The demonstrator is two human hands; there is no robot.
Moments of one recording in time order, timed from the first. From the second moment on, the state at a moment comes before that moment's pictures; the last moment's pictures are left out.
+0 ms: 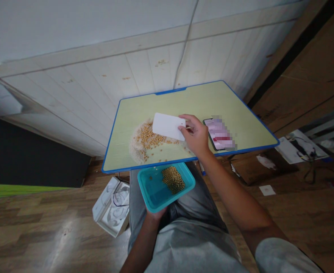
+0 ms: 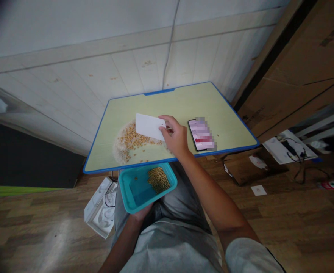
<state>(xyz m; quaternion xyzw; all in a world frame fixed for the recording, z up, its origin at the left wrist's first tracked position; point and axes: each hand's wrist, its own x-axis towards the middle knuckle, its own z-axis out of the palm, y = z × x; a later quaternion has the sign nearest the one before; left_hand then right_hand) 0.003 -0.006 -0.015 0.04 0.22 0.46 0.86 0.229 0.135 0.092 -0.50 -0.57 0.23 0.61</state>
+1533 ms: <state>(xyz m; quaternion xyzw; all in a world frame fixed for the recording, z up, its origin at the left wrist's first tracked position) 0.004 -0.006 -0.019 0.04 0.29 0.47 0.84 0.231 0.129 0.096 -0.45 -0.59 0.29 0.60</state>
